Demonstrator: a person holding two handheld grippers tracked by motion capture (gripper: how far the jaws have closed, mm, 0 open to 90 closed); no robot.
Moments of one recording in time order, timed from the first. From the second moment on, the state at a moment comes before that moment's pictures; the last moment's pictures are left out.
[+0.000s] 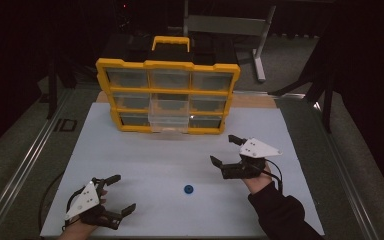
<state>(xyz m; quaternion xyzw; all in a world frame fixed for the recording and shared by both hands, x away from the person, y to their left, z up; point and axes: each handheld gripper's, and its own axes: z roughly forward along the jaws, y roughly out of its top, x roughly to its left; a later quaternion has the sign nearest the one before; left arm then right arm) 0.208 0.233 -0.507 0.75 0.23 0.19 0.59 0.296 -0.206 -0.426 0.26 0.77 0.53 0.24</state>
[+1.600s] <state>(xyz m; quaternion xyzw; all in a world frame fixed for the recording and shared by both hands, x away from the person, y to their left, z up) 0.209 0.236 -0.508 0.74 0.25 0.19 0.59 0.238 -0.252 -0.500 0.26 0.78 0.53 0.21</state>
